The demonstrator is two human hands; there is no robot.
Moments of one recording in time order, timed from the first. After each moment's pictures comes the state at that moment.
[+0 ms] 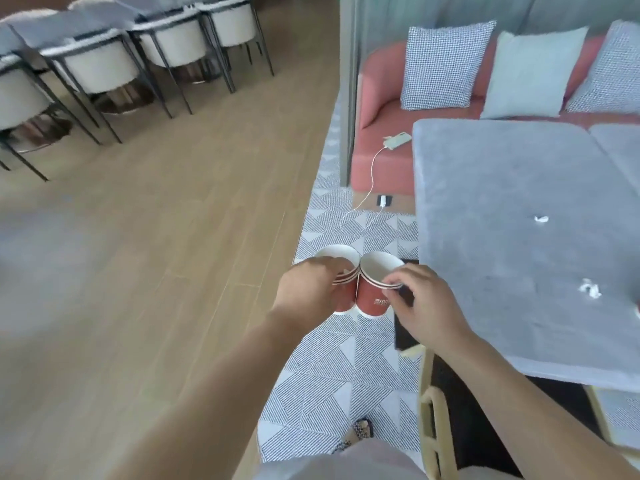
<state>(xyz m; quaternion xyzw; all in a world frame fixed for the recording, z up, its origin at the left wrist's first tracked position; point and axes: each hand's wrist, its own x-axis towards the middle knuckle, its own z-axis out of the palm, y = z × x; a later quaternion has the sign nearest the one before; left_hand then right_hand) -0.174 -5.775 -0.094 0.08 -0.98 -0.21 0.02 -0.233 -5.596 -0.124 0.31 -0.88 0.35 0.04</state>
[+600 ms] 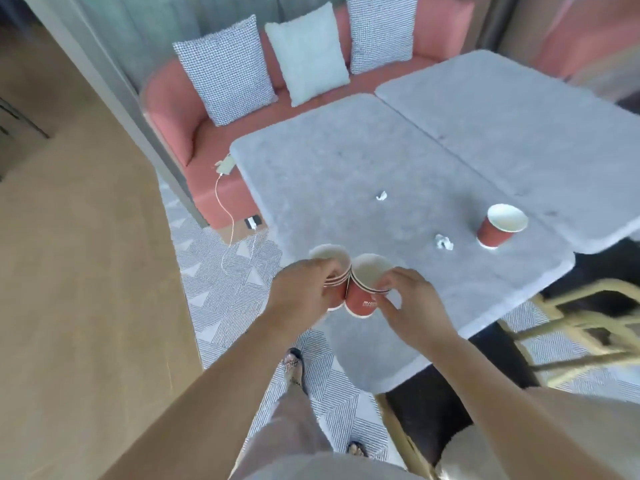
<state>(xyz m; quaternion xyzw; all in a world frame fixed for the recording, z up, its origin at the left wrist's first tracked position) -0.393 -5.653 -0.124 -0.23 -0.95 -0.19 -0.06 -0.331 -5.474 -0.160 -0.03 -0.94 0.32 0.08</state>
